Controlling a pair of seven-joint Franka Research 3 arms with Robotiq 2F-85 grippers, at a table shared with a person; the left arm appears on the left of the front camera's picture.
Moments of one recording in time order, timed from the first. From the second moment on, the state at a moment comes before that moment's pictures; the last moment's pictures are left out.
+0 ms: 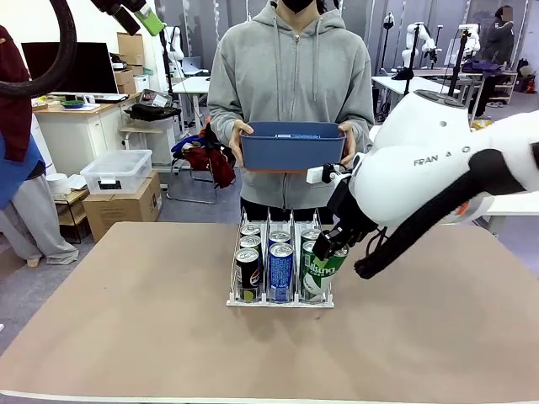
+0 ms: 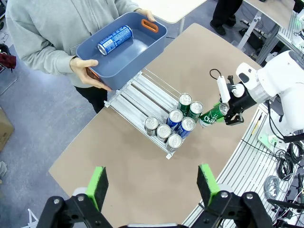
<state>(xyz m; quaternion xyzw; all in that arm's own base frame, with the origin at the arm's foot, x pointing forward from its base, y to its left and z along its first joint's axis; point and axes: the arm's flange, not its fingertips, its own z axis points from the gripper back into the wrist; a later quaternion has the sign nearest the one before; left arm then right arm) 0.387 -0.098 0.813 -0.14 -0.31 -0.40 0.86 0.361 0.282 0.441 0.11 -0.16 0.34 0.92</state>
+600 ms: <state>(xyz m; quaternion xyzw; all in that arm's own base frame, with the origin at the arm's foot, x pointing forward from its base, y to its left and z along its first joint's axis) 0.387 -0.098 0.813 -0.14 -0.31 -0.40 0.86 0.404 0.289 0.436 0.10 -0.16 0.31 0.93</state>
